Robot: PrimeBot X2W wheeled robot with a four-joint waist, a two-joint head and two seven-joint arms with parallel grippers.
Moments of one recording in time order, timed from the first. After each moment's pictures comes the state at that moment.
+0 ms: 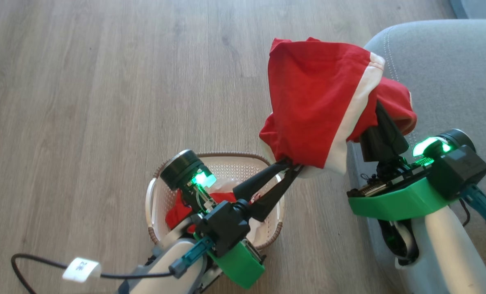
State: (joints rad) left arm -0.30 0.11 -0.65 -0.10 -0.05 -0.13 -0.26; right arm -0.23 -0.10 0.22 -0.11 0.22 0.13 -0.26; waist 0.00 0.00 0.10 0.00
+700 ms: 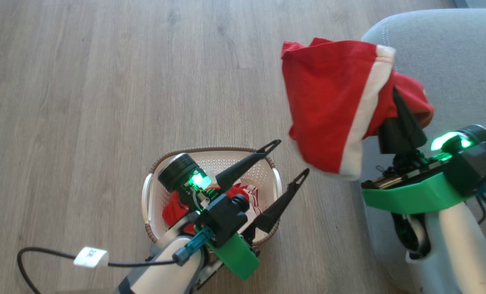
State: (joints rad) left arm -0.31 0.11 -0.64 -0.01 -0.05 -0.13 -0.26; right arm -0.23 -0.10 0.16 -0.13 0.19 0.13 -0.26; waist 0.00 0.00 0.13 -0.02
